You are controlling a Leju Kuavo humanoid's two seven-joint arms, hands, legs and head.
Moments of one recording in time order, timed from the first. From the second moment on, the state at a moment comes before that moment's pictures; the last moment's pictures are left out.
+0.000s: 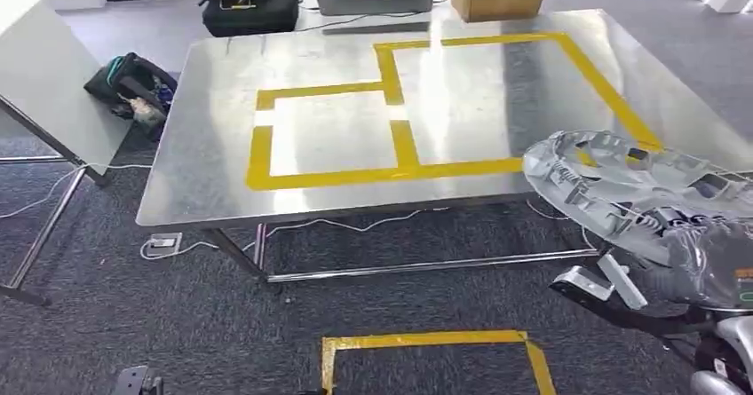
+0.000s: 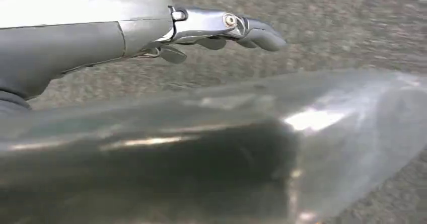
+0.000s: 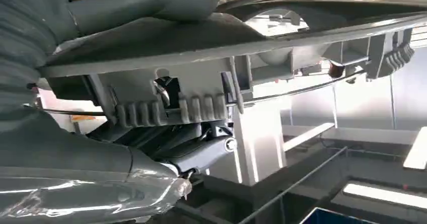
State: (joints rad) left arm 0.16 0.14 -0.52 -0.78 0.59 0.33 -0.10; right arm 0.26 -0.51 0.02 -2.11 1.16 -0.23 0.23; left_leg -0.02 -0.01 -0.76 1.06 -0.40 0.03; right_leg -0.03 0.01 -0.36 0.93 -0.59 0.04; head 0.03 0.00
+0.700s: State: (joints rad) left arm 0.16 0.12 -0.48 -0.78 0.54 0.33 -0.08; right arm 0.26 -0.51 0.03 -2.11 1.16 -0.21 0.23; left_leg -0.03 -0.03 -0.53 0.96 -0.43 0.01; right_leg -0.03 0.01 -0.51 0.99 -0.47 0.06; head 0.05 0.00
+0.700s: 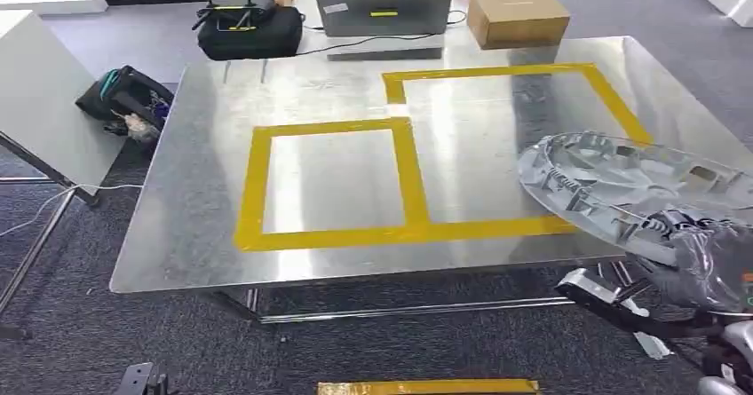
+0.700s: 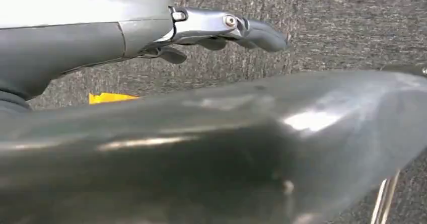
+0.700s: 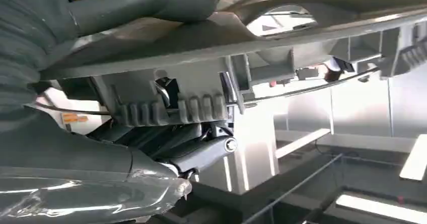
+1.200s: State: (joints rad) left arm 0.16 0.12 -0.48 -0.78 0.52 0.35 -0.08; right arm 0.26 -0.51 0.03 -2.12 1.16 -0.20 0.24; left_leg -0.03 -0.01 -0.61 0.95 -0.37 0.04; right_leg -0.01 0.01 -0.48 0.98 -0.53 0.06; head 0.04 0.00
